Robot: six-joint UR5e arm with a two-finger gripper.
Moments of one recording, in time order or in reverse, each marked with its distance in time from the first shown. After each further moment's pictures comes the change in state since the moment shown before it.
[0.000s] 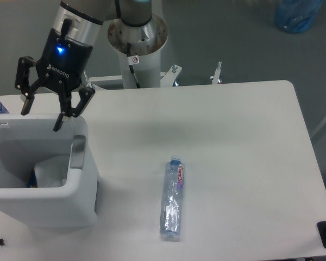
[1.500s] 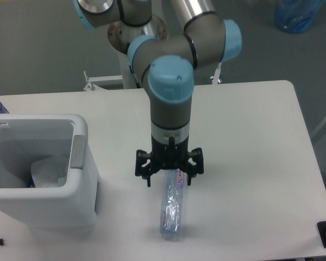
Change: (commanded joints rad) arm 0.137 -0.413 0.207 -0.184 0.366 -0.050
